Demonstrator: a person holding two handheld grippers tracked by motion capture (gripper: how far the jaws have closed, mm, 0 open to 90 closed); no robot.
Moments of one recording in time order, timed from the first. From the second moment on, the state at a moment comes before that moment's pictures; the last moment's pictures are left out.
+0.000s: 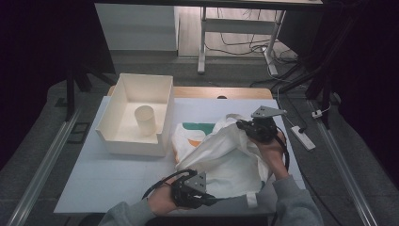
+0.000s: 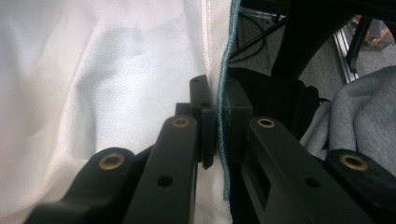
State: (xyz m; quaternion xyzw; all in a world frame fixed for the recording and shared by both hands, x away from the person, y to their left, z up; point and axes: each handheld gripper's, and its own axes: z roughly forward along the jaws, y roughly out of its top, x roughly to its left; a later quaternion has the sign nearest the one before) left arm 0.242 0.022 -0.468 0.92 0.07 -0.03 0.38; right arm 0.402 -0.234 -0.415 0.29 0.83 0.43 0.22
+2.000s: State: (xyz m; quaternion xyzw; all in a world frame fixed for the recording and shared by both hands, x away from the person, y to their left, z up) left arm 0.322 0.056 -0.428 0.87 0.22 0.06 0.44; right arm 0.381 -0.245 -0.429 0.31 0.82 0.45 0.20
